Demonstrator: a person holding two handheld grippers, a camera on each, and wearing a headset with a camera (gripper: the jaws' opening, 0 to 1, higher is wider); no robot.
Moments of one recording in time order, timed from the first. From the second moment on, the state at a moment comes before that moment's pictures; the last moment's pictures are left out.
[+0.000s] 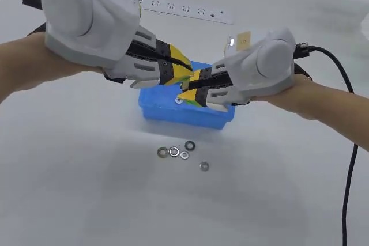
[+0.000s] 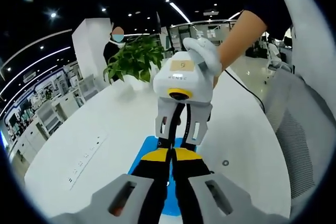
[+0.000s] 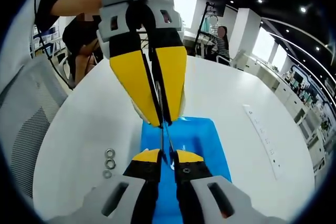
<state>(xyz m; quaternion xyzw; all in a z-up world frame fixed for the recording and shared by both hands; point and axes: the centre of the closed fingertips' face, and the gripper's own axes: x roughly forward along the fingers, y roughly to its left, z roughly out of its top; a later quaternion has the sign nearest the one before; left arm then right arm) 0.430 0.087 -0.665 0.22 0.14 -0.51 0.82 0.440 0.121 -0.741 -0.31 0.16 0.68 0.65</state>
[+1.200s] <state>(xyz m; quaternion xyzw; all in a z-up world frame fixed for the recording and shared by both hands) 0.382 0.105 -0.622 0.18 0.09 -0.50 0.85 0.412 0.083 -0.695 -0.29 0.14 0.63 0.71</state>
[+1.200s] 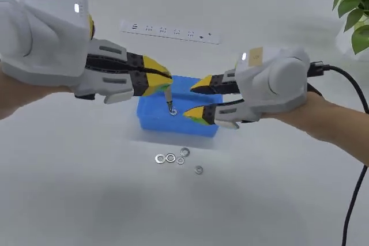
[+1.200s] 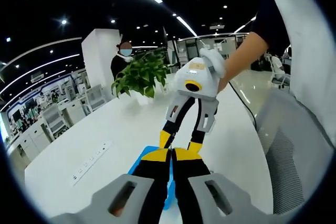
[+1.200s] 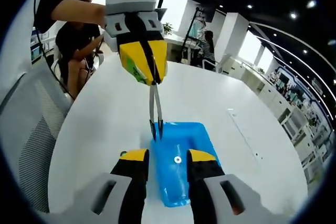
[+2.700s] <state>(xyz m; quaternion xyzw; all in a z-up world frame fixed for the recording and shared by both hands) 0.335 0.094 -0.680 0.16 0.14 -0.51 0.83 0.294 -0.003 -0.765 -0.23 0.24 0.58 0.74</state>
